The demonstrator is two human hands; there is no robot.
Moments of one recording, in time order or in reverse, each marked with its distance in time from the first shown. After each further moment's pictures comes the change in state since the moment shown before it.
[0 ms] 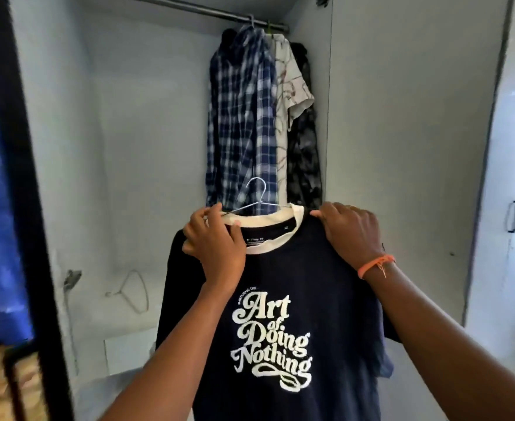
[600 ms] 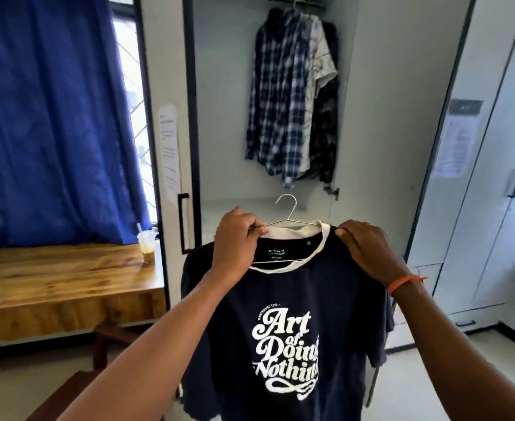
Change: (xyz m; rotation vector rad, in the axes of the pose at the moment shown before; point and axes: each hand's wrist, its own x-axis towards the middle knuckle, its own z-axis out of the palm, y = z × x) left_hand -0.204 0.038 -0.320 -0.178 -0.380 0.118; right_hand -0.192 -0.061 -0.275 0.564 -0.403 0.087
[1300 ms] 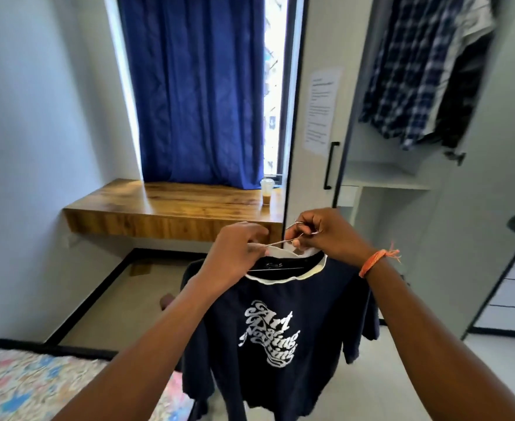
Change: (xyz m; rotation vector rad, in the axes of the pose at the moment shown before) left_hand -0.260 -0.035 -0.351 0.238 -0.169 -0.210; right_hand -0.103 -0.434 -0.002 0.857 -0.515 -0.156
